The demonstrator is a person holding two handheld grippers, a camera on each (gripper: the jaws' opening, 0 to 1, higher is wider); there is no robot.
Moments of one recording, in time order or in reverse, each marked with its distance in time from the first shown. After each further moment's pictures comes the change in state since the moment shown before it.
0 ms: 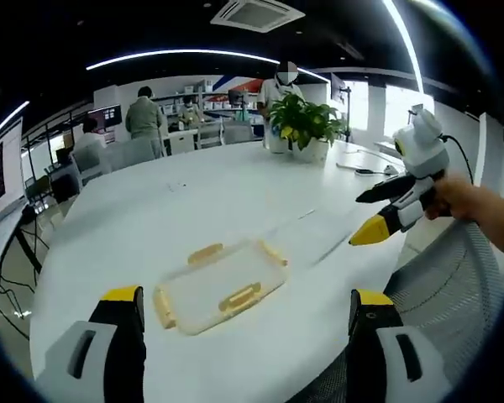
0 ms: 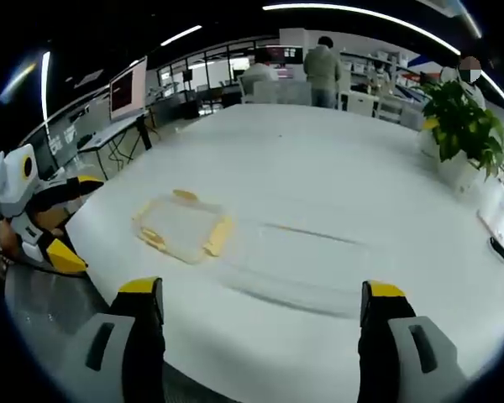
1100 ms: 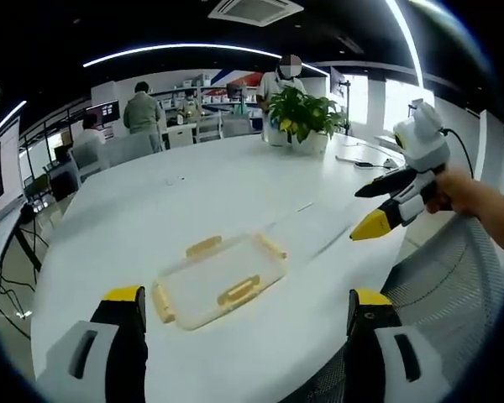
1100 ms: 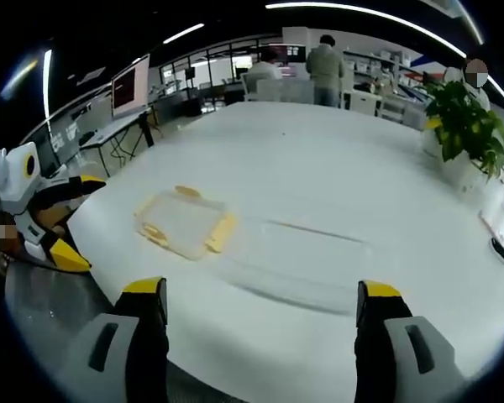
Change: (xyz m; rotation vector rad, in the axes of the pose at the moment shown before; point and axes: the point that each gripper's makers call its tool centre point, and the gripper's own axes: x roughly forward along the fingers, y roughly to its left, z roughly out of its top) left arm 0.002 -0.001 -0.005 0.010 0.032 -0.005; right arm 0.001 0.003 -0.004 -0.009 0.022 0.015
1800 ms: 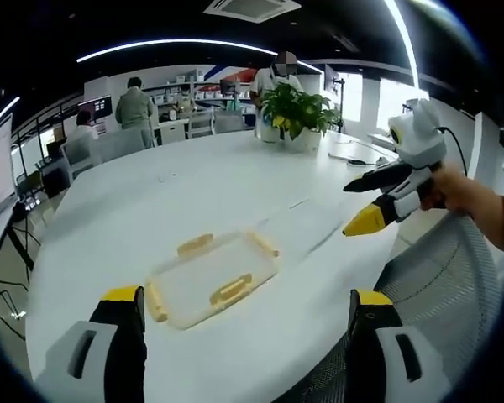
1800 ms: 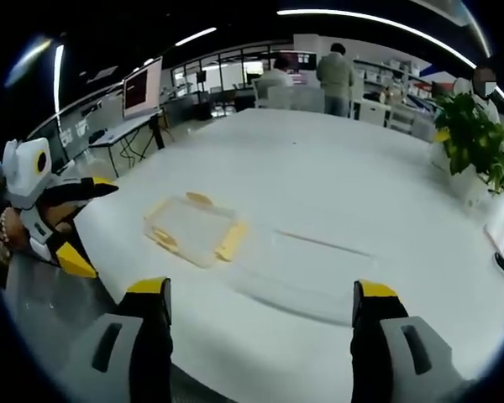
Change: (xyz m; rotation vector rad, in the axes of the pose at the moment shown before) left arm 0.002 -0.005 0.001 -0.007 0.018 -0.048; right arm -0.001 0.012 0.012 -0.047 -0.038 0.053
